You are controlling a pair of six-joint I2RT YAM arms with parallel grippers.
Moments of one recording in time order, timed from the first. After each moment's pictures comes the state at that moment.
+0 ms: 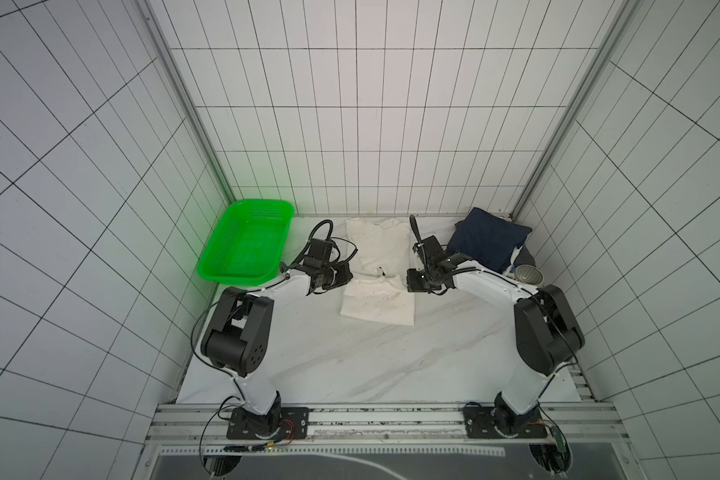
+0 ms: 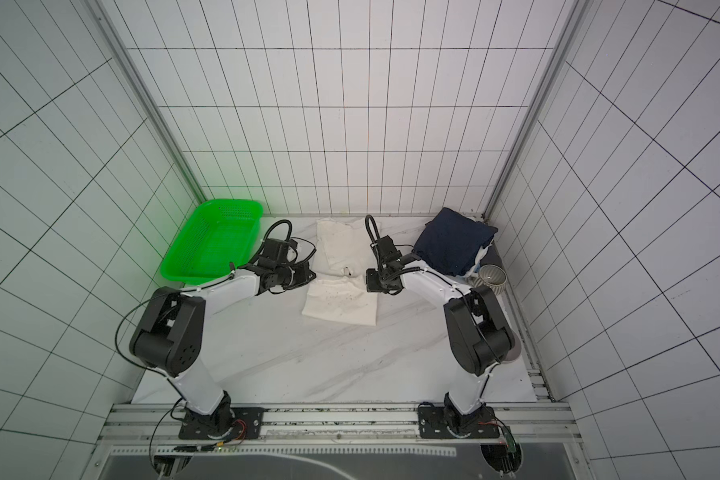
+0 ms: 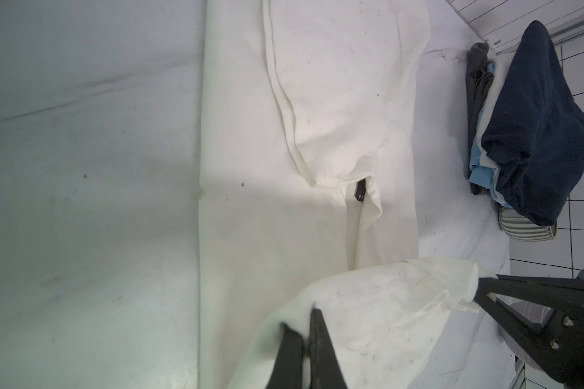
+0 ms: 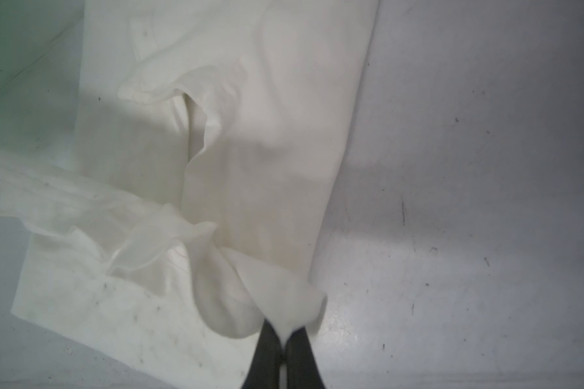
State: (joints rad) left arm -0.33 1.76 1.08 -0.22 0.39 -0.55; right arm 0.48 1.77 1.25 -0.54 -0.12 0.37
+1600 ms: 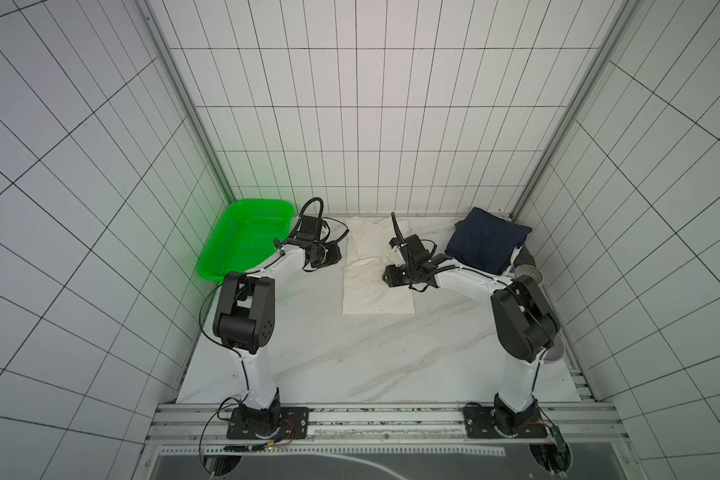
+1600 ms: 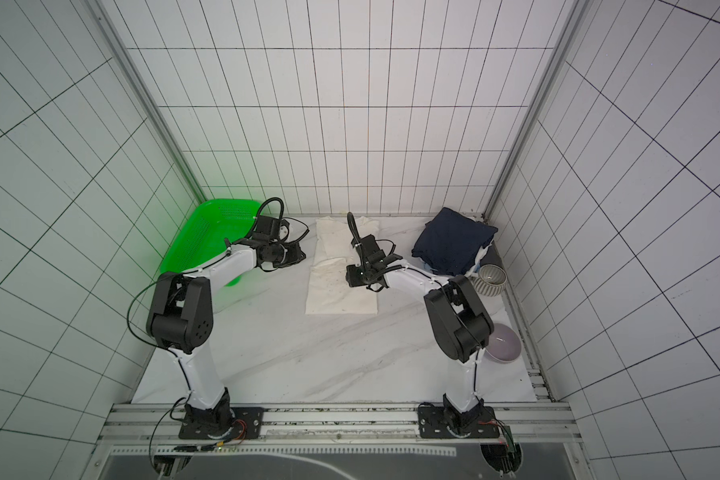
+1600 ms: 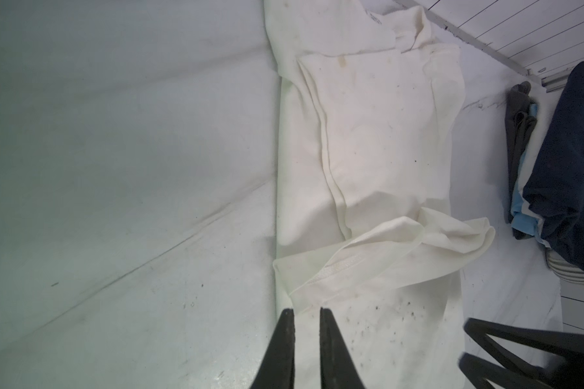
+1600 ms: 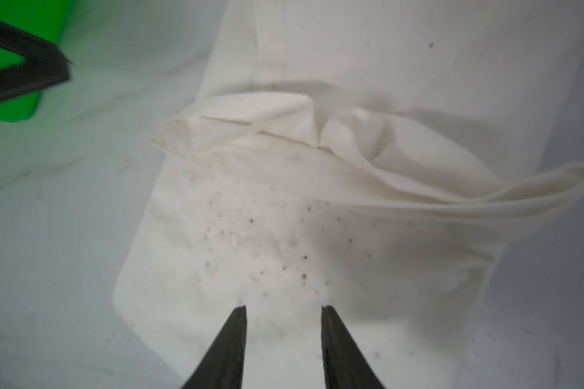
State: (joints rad) left arm -0.22 1.89 1.38 -0.45 0.34 -0.39; right arm 0.56 1.92 1.32 -0.34 -0.18 0.31
